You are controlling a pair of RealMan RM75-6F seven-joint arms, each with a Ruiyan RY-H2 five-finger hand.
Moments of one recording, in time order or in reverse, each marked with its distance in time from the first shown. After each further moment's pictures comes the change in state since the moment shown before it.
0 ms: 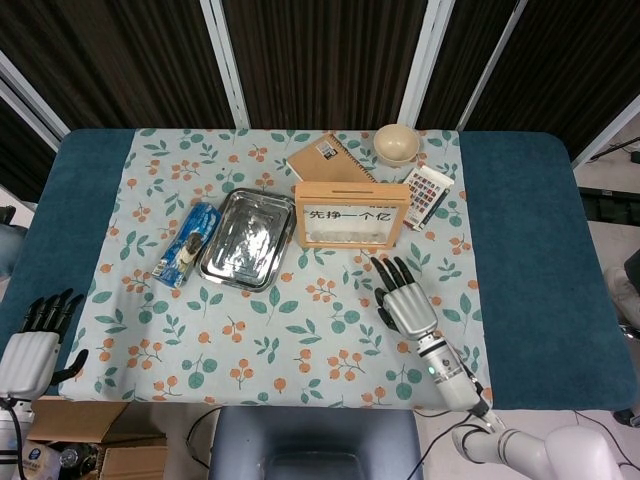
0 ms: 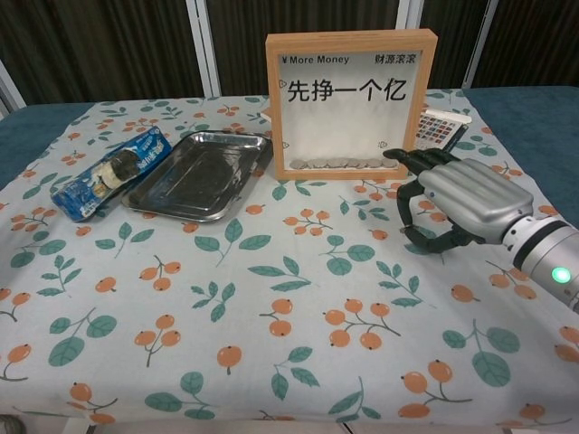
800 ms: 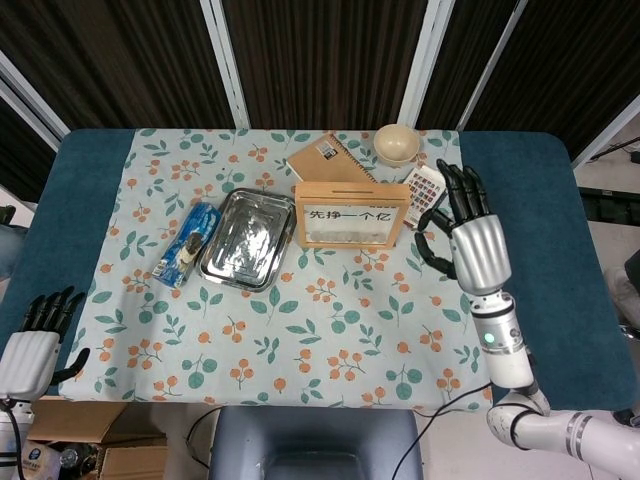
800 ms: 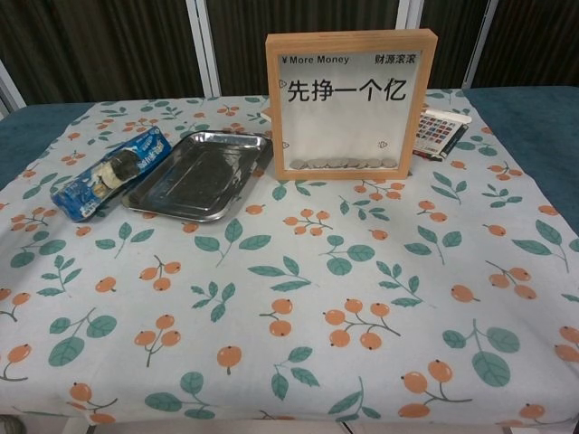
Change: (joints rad) left arm 0.002 0.015 -0.001 -0.031 0.026 0.025 0.008; right arm 0.007 0.483 0.293 -0.705 0.059 0.203 -0.052
